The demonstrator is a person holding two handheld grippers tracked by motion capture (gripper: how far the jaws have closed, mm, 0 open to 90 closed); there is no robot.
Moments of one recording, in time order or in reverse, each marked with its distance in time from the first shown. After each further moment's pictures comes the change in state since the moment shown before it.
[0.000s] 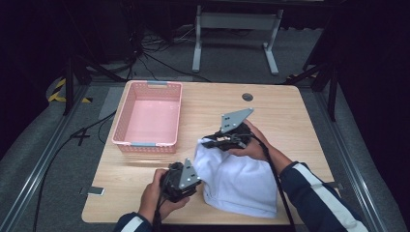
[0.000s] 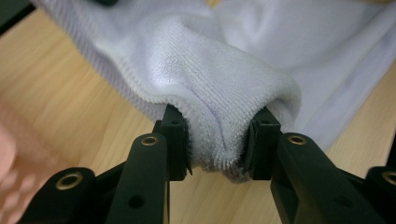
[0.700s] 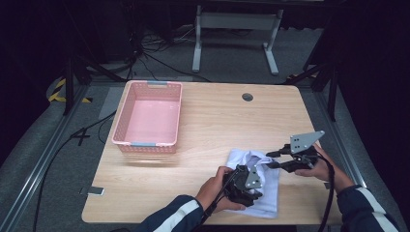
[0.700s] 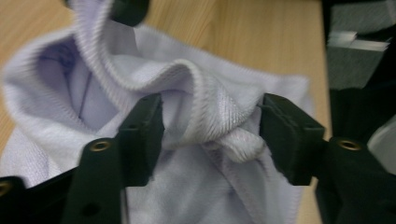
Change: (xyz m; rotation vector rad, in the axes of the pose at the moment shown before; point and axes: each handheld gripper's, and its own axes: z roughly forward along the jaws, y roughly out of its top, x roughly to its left) left arm -0.051 0.066 0.098 -0.026 -0.308 0.155; right arm 0.022 -0.144 -0.125 0.101 -0.052 0.099
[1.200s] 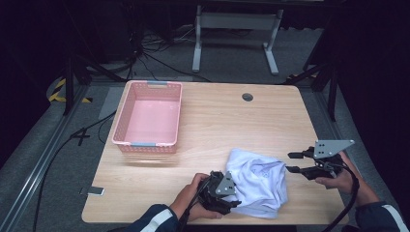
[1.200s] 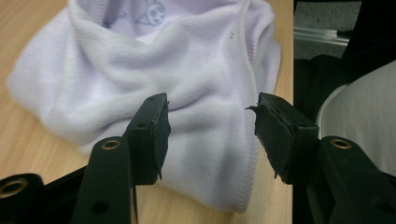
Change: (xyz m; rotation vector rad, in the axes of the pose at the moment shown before) left arm -0.008 -0.044 -0.034 0.029 -0.042 -0.038; right arm 0.028 -0.016 -0.049 -0.006 -0.167 0.090
